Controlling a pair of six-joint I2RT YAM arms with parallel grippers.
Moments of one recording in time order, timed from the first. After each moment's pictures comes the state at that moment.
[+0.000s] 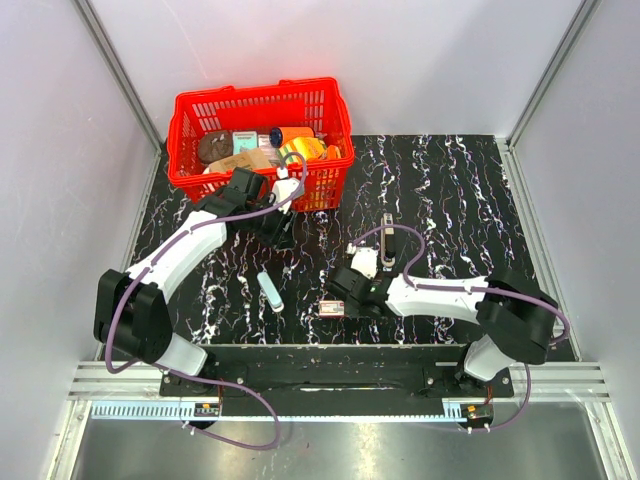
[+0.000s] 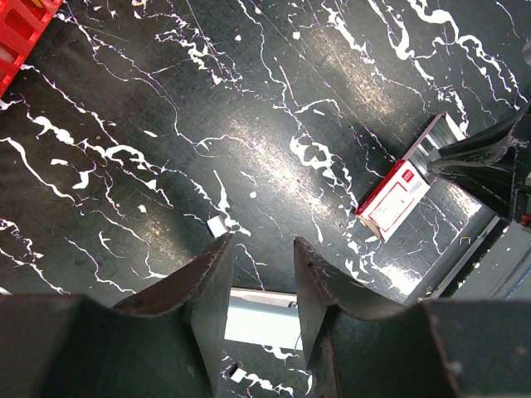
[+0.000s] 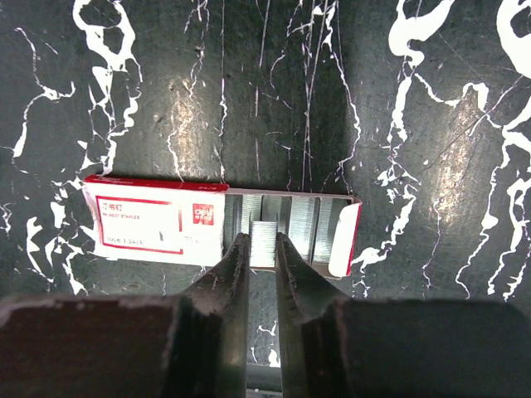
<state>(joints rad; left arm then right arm) -0.39 1.48 1.17 -0.64 0.48 0.20 1.09 1.56 0.86 -0.47 0.41 0.98</state>
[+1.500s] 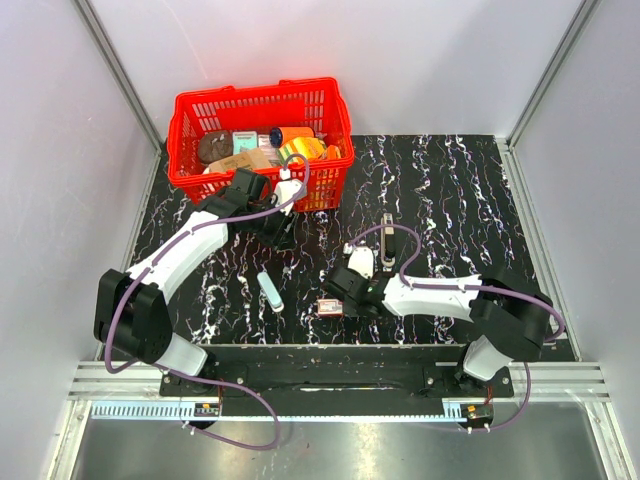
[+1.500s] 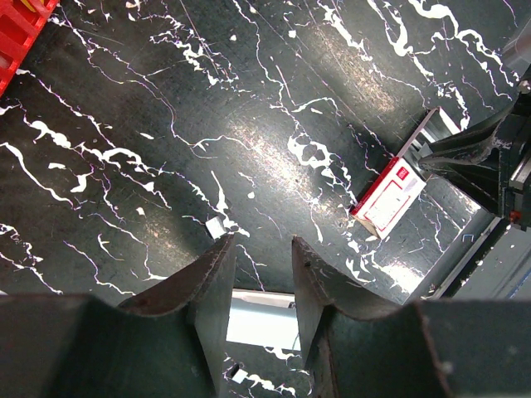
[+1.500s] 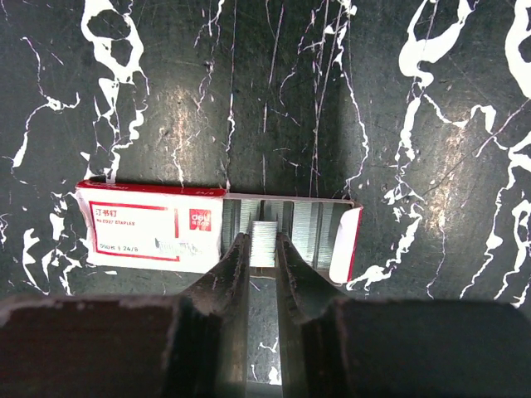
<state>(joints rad) -0.40 1.48 1.17 -0.64 0.47 0.21 1.09 1.60 0.87 -0.43 0.43 0.95</state>
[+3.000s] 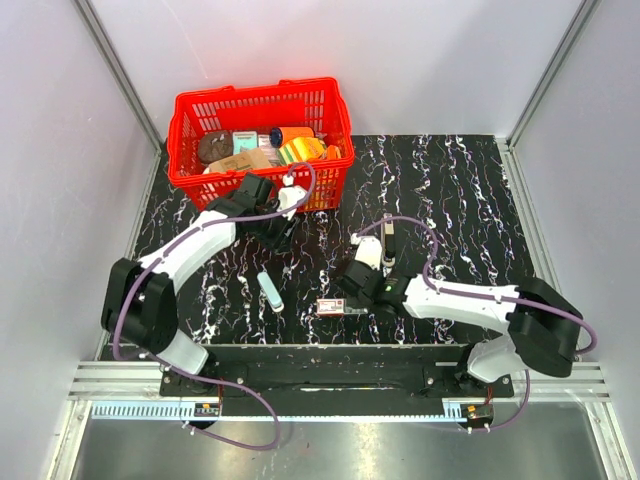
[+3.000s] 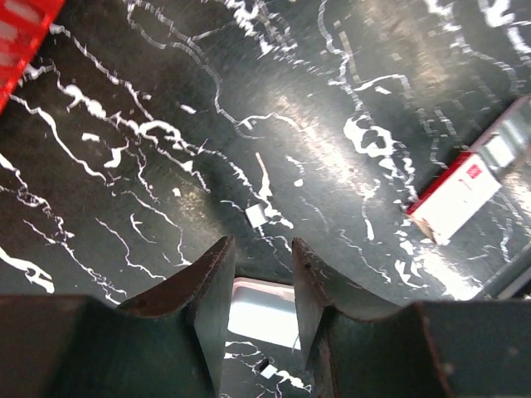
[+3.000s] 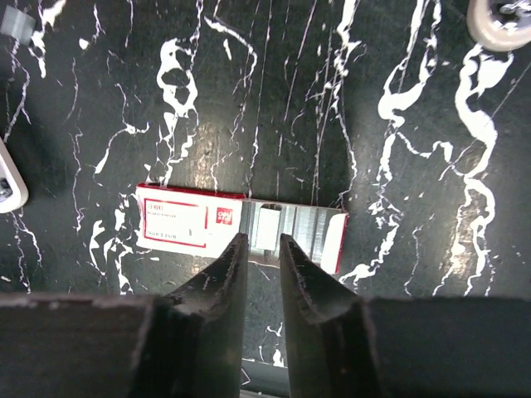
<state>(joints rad) -0.41 1.51 1.15 -0.63 0.35 0.24 1.08 1.46 0.86 -0.43 0.46 0.89</state>
